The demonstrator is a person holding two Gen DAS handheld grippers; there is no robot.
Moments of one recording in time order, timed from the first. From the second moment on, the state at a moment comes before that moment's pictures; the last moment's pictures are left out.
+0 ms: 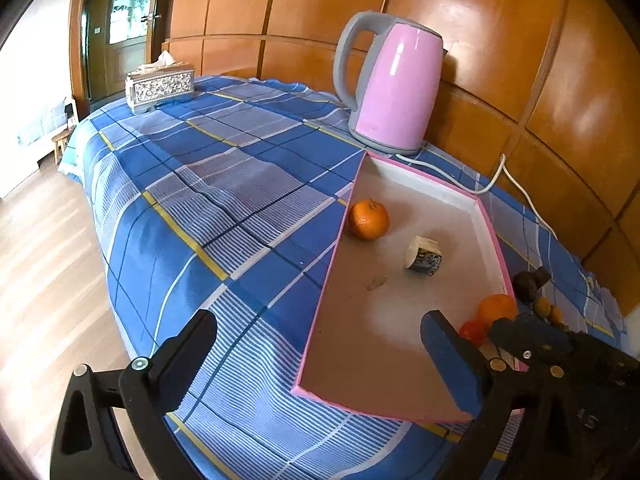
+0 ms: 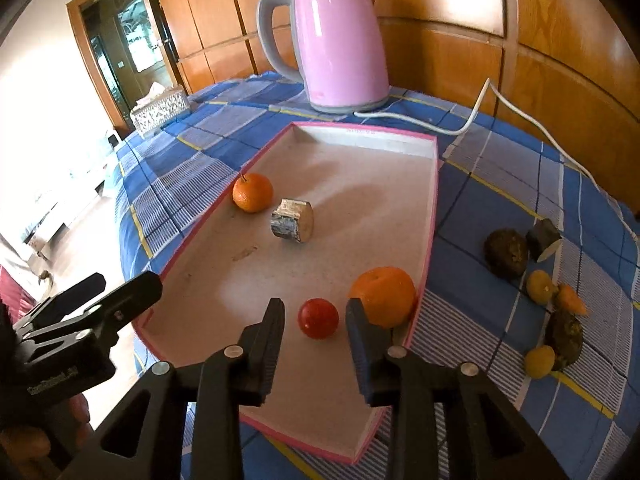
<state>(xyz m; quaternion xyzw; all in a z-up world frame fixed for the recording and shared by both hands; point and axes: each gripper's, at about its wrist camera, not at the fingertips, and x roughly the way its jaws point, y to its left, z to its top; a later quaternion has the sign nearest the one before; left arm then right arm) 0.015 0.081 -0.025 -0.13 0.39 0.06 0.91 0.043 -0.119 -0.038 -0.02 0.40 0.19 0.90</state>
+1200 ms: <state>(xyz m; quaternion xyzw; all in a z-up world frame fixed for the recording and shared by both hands) 0.012 0.027 -0.002 -0.07 0.36 -0.07 0.93 -0.033 -0.337 -0.055 0.09 0.35 -0.17 0.92</state>
